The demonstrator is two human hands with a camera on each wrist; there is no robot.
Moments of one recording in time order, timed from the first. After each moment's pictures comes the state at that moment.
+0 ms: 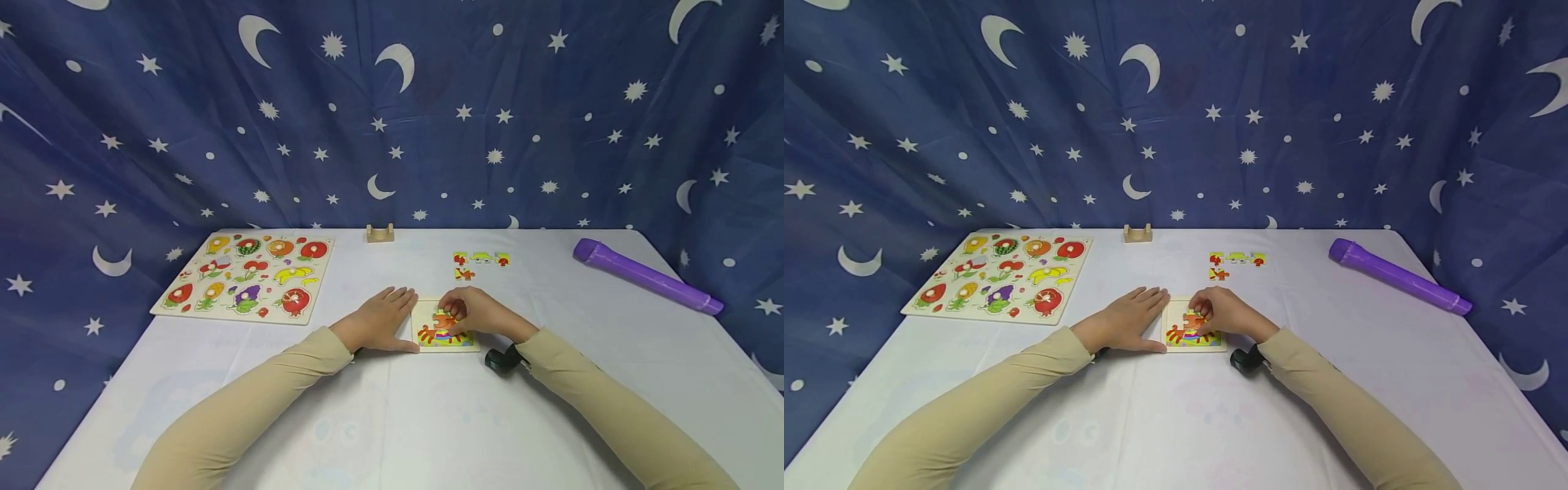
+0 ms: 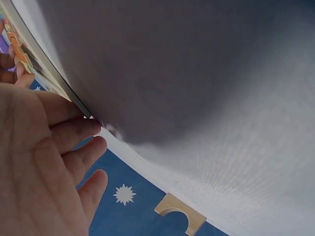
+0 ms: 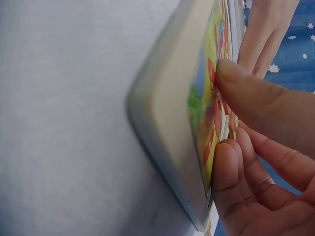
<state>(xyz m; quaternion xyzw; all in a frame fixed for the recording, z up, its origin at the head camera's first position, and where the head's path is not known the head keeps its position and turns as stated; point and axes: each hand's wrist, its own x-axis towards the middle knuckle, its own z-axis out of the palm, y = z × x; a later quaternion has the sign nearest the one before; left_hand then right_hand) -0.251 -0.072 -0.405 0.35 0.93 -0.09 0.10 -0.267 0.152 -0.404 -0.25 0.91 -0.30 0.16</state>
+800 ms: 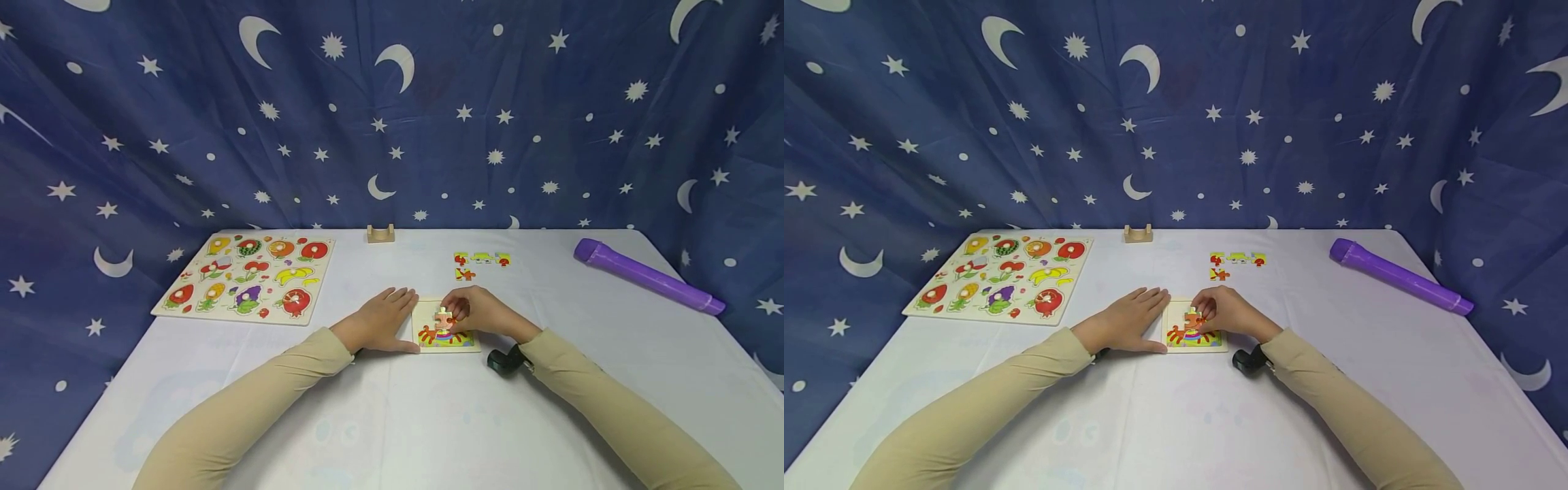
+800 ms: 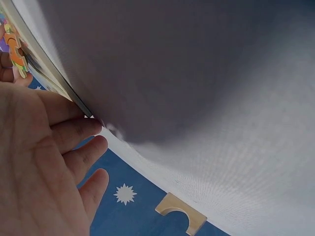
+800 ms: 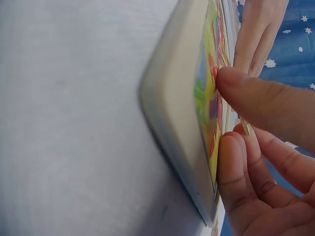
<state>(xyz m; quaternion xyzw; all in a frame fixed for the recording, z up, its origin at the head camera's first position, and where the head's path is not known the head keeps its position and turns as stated) -0.251 -0.072 -0.405 0.35 0.92 -0.10 0.09 -0.268 0.158 -0.409 -0.24 0.90 -0.33 0.14</state>
